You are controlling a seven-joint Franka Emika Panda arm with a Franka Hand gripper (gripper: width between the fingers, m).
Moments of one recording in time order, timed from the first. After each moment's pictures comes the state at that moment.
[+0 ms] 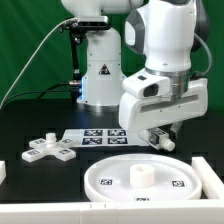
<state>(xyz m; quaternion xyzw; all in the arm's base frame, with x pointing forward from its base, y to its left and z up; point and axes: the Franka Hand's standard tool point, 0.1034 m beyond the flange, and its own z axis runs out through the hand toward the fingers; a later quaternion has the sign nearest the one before) 0.424 0.114 0.025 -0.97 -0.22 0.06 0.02</state>
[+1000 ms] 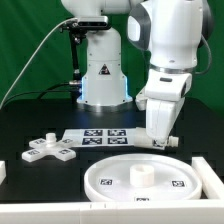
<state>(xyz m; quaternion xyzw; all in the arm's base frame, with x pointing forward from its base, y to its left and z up) 0.433 0.111 0.029 -0.82 -0.56 0.06 0.03</state>
